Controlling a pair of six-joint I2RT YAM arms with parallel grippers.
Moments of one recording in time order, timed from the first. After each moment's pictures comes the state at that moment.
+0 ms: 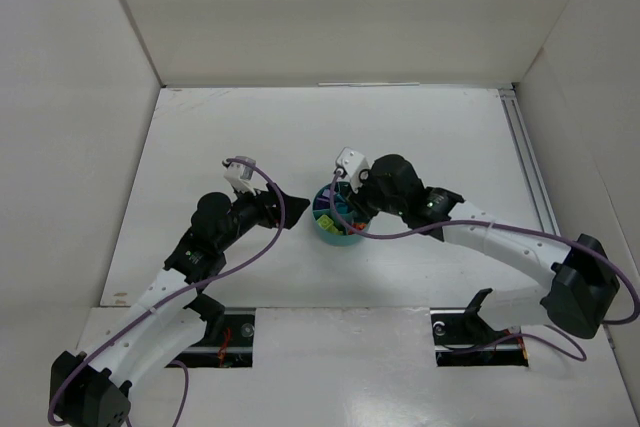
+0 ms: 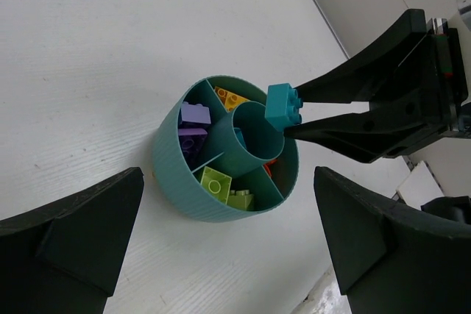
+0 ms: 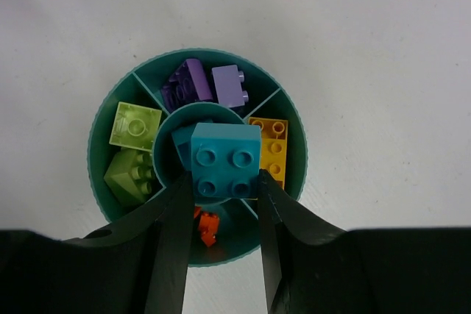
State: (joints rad) left arm -0.51 0.68 0.44 0.08 0.21 -0.56; right arm 0.83 1.30 0.94 -0.19 -0.02 -0.23
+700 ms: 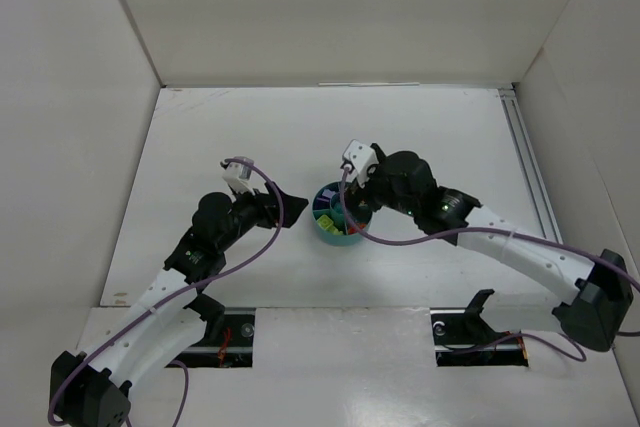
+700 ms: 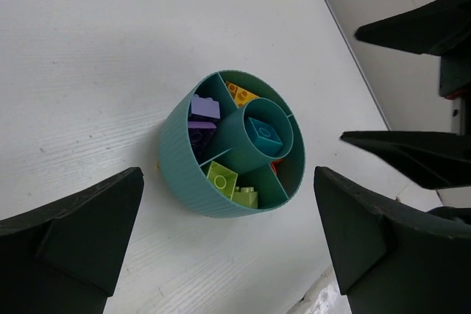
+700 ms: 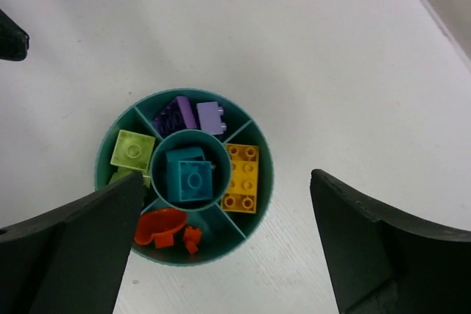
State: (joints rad) left arm -0.51 0.68 0.44 0.05 0.18 -0.60; right arm 0.84 1.24 0.97 -0.18 -0.01 -0.27
